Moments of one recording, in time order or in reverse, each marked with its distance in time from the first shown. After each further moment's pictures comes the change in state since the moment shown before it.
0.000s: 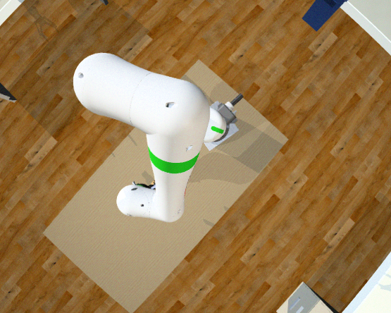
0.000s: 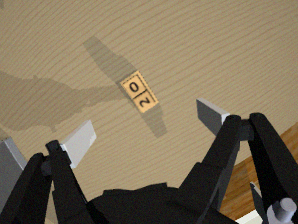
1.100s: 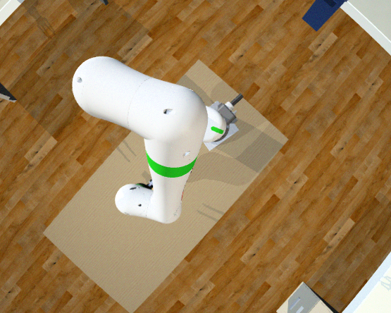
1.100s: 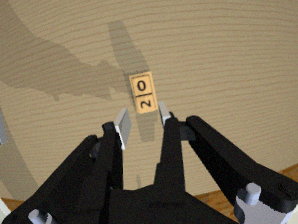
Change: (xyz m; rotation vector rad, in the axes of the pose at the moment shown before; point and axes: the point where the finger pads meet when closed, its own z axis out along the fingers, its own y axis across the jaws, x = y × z) arm 0.000 -0.001 0.008 0.016 0.020 -0.378
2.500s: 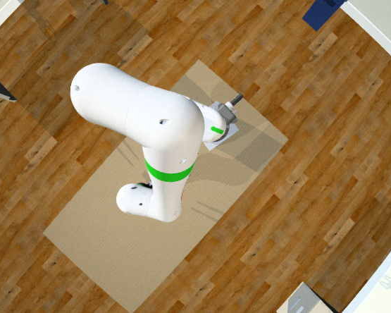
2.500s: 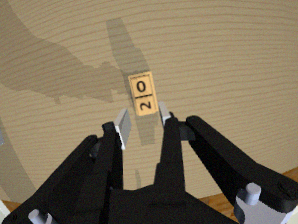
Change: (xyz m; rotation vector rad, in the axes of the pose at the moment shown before) arm 0.000 0.000 0.014 0.001 0.001 0.000
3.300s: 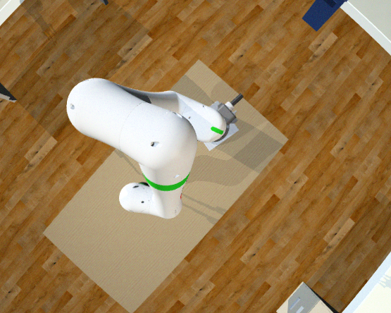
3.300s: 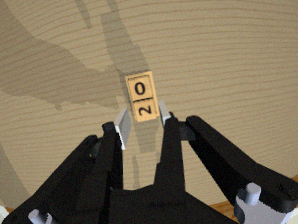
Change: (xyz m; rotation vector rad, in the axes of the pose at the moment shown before) arm -0.001 0.000 0.031 0.000 0.000 0.000
